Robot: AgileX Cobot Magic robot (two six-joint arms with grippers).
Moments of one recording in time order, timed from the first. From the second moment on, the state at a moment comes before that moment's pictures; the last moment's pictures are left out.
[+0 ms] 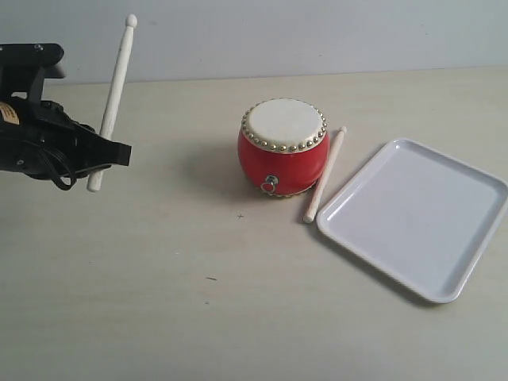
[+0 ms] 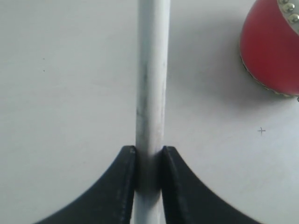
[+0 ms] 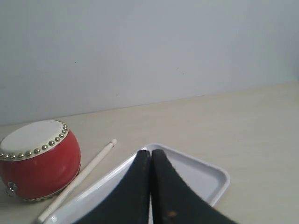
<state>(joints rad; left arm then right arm) -0.41 1.47 -0.76 -0.08 0.23 -0.06 0.10 0.01 0.00 -0.22 0.20 0.37</state>
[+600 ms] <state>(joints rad) -0.41 1.47 -0.76 -0.08 0.21 -0.06 0.10 0.01 0.00 -0.07 -0.08 0.56</state>
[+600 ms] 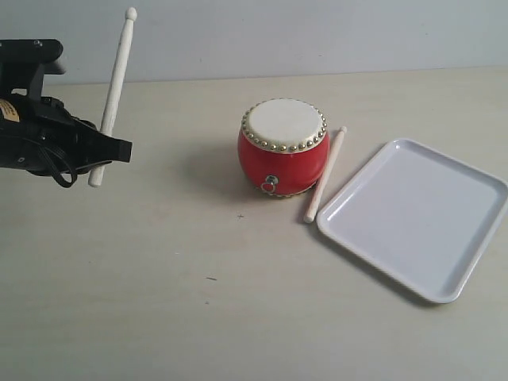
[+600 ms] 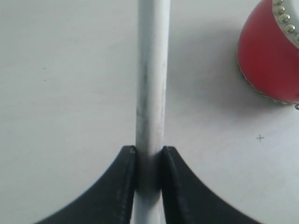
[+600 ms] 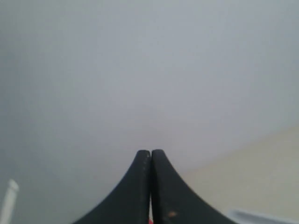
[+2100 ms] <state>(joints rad) -0.41 1.47 -0.76 -0.08 0.10 -0.04 0.49 1.74 -1.09 0.05 0.64 0.66</state>
